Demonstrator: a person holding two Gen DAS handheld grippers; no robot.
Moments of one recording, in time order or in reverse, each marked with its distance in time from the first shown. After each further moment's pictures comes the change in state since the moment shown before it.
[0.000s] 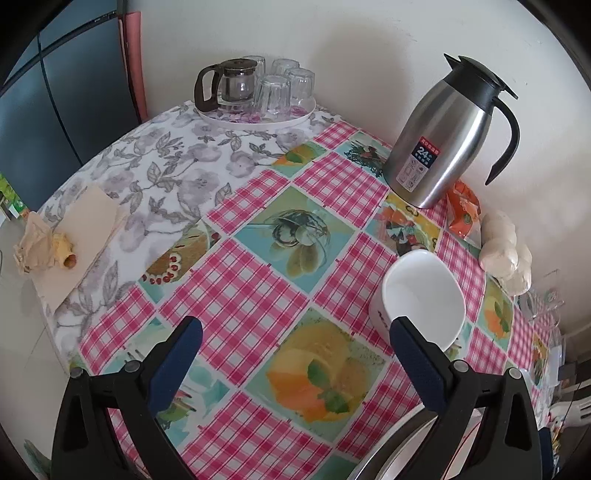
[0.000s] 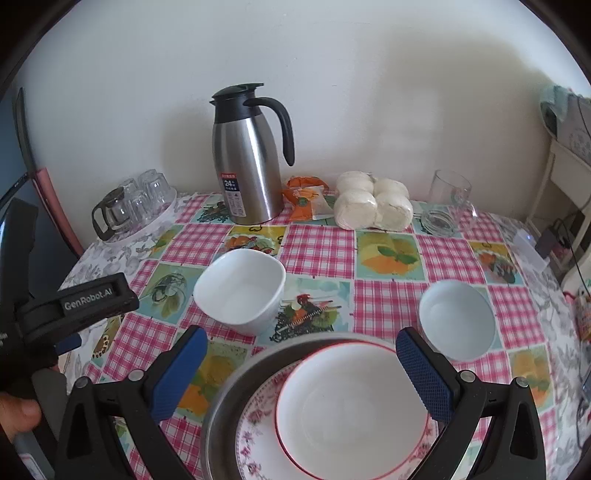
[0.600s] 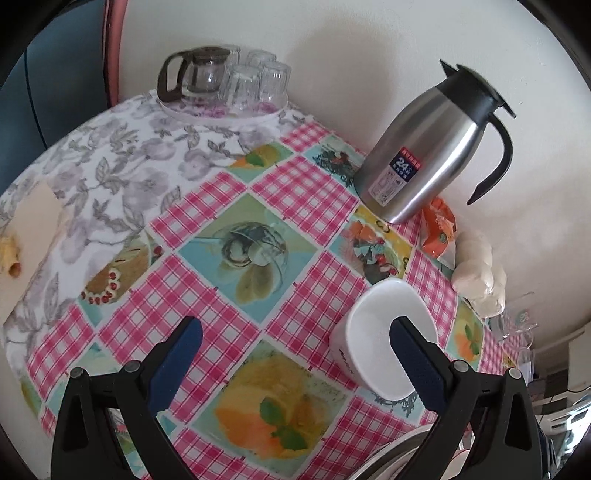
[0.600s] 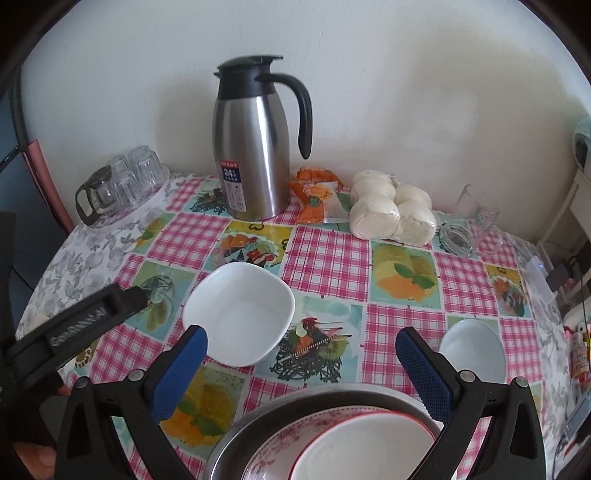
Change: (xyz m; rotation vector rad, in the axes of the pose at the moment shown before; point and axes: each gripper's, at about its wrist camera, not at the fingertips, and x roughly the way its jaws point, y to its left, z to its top) left arm 0.037 -0.010 0.026 -0.039 0.016 -0.160; right arm 0.060 0.021 0.045 -0.078 0.110 -0.034
